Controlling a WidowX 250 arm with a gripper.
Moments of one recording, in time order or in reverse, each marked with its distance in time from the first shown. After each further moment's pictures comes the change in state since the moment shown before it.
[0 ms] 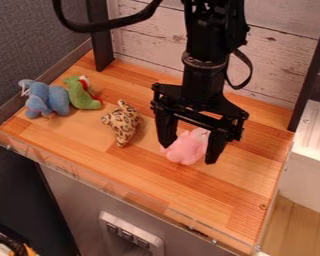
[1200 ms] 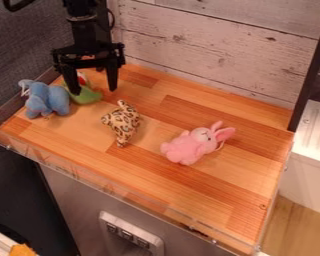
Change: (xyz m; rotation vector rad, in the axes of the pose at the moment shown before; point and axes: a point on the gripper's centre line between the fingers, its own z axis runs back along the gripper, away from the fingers) arm 0.075 0.204 -0.032 -0.061 0.032 0.614
